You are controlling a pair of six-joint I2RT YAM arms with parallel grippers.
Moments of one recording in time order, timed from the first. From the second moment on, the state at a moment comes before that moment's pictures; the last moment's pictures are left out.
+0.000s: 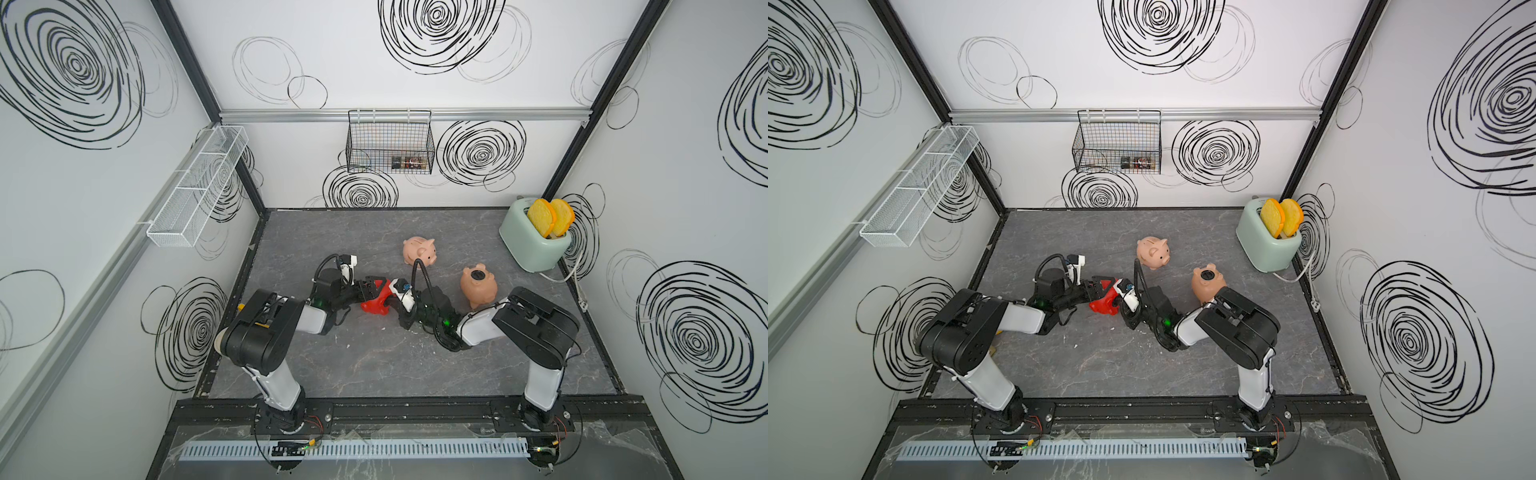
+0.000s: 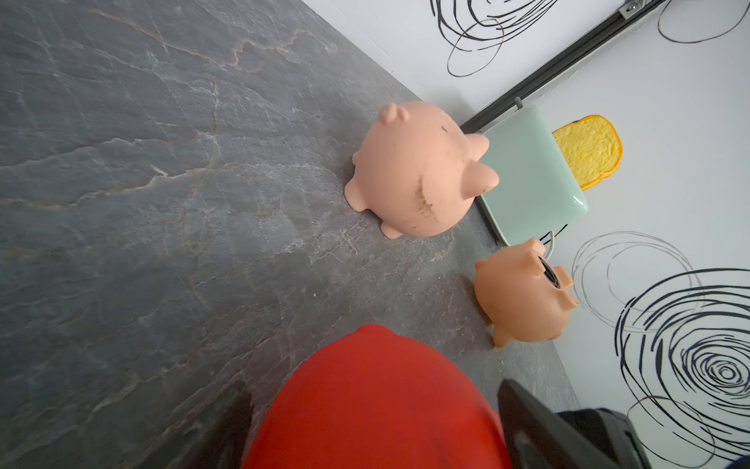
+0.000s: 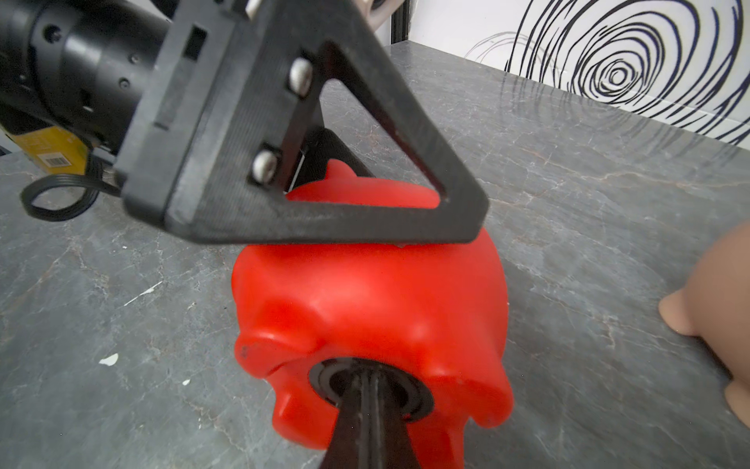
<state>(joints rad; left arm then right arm) -0.28 1.72 0.51 0.78 0.52 -0.67 0.88 1.86 0.66 0.85 -0.10 -0.01</state>
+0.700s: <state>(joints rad) -0.29 1.72 0.51 0.78 0.57 -0.67 0.94 1.81 0.60 0.84 0.04 -0.07</state>
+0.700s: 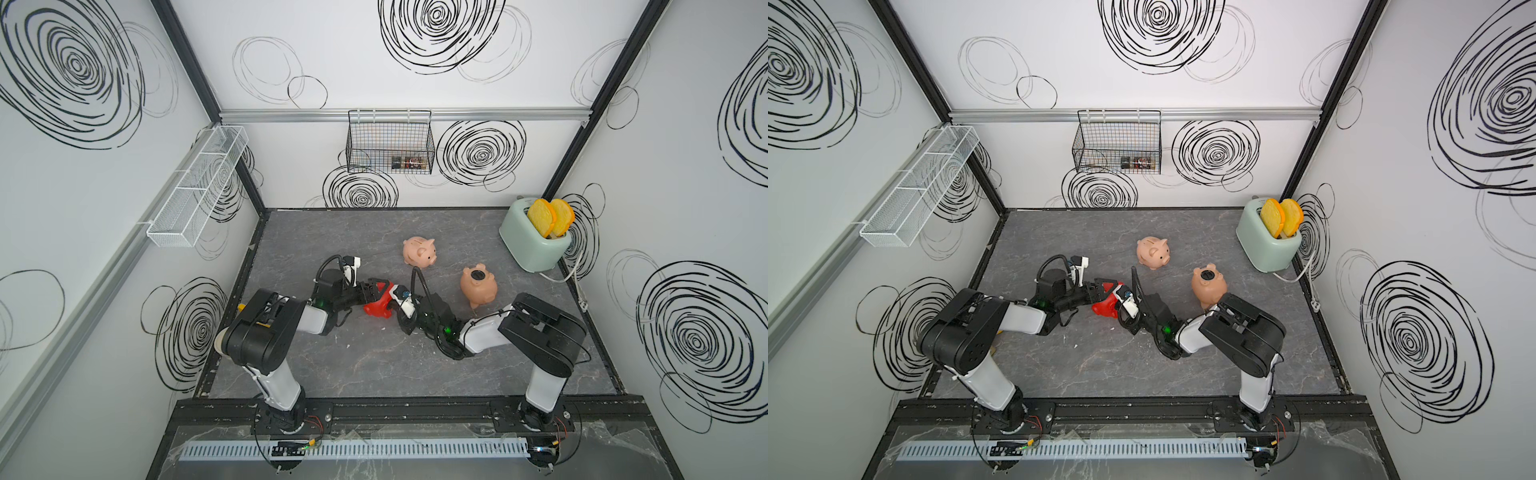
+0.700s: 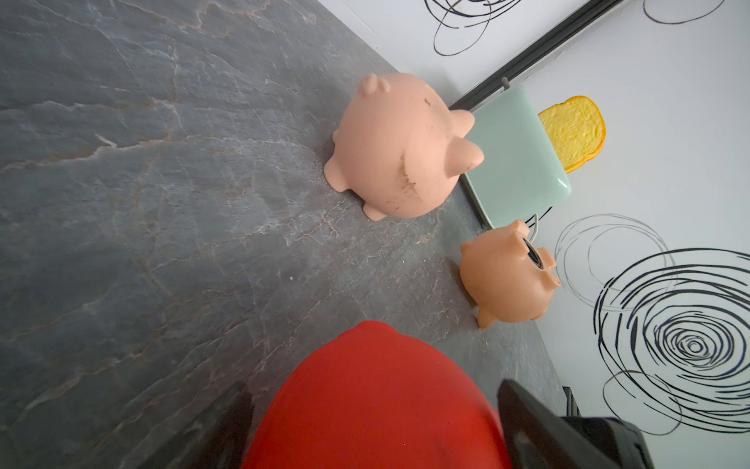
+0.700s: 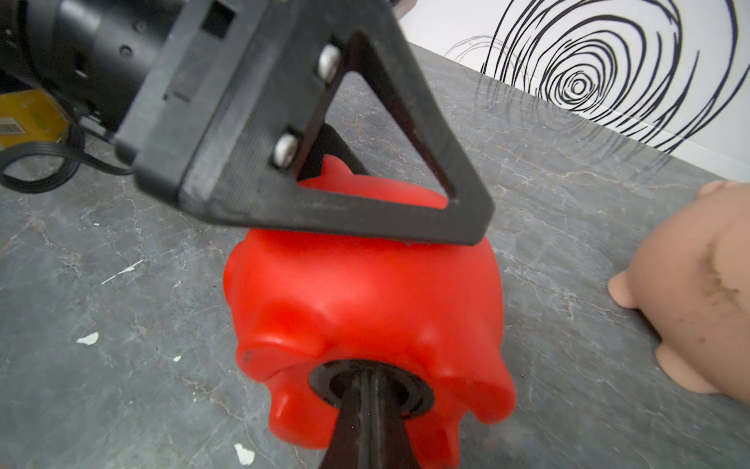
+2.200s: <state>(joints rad) -0.33 1.73 0.51 0.76 0.66 -0.69 1.00 1.72 0.47 0.89 0.15 -0.06</state>
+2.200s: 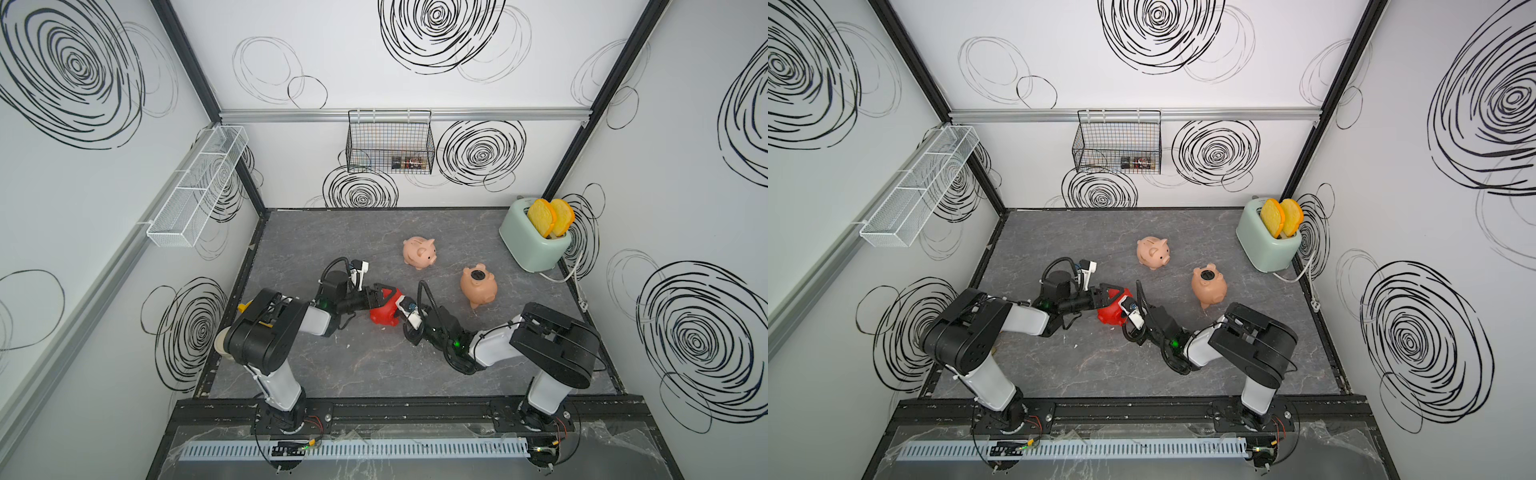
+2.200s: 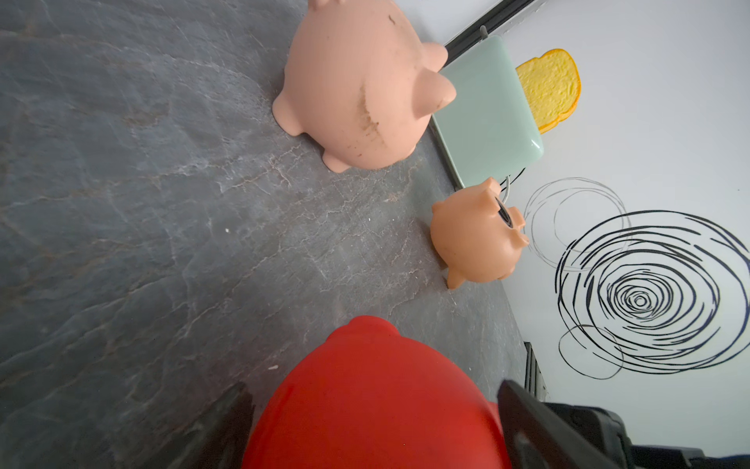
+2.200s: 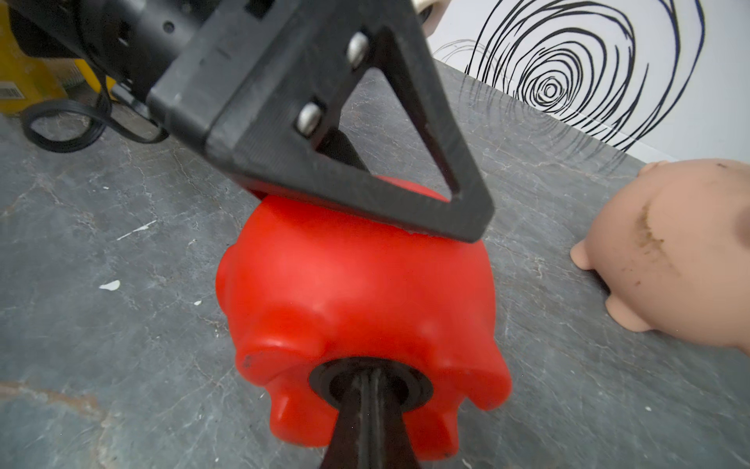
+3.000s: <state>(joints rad) -0.26 1.56 0.30 0.89 0.66 -0.81 1.04 1.70 0.47 0.87 0.18 0.02</state>
